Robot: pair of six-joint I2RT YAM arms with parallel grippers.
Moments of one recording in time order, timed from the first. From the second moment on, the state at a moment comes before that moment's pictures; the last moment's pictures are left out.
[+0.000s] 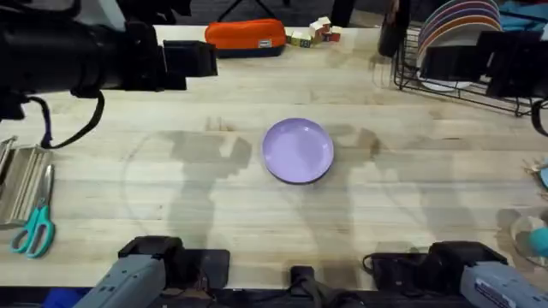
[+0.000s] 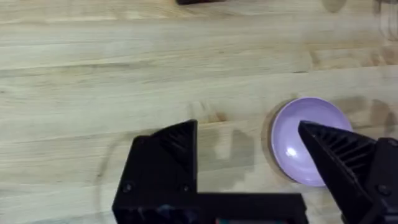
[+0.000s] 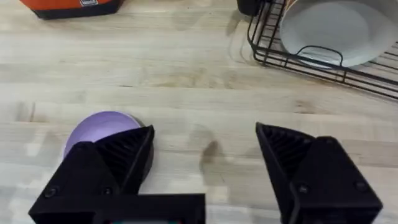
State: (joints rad) left arm 0.00 0.99 1.20 -0.97 0.17 -0.03; right arm 0.01 0.96 1.16 -0.92 -0.10 0.07
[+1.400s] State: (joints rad) left arm -0.42 1.47 1.20 -0.94 0.02 -0.33; right arm 0.01 0.96 1.16 -0.91 -0.10 0.04
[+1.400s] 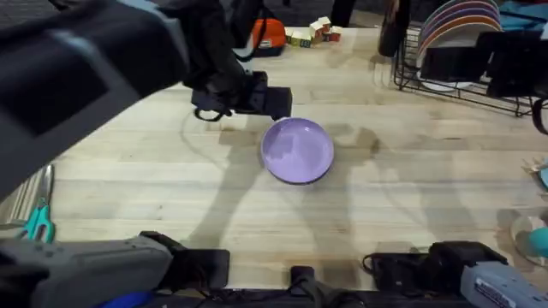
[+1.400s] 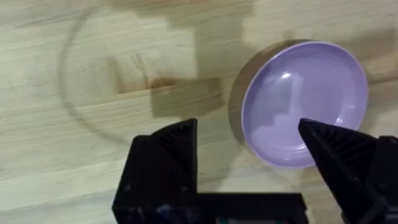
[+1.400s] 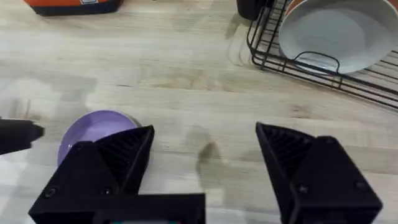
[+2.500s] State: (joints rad) left arm -0.45 1.80 1.20 -0.86 0.03 -0.33; right arm 0.01 0.96 1.16 -0.90 -0.10 0.02
